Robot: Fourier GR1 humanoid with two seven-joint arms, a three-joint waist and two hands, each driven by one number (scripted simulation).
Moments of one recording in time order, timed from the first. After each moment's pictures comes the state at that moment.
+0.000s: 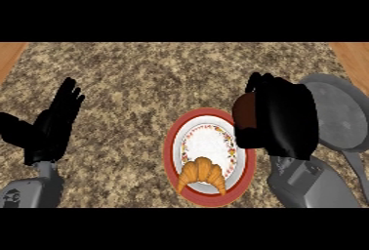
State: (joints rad) left arm -0.16 0.17 0.10 -1.60 0.11 0.08 0.24; right arm -0.51 -0.20 0.40 -1.84 1.22 0.40 0.84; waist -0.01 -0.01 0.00
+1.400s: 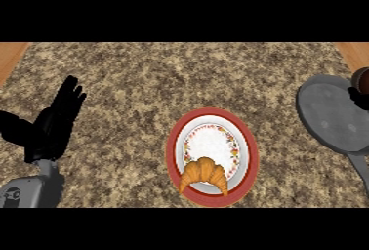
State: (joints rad) left arm -0.17 0.17 0.11 -1.59 0.11 0.04 0.24; right arm -0.43 -0.51 -0.34 -1.33 0.93 -0.03 0.16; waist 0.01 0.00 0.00
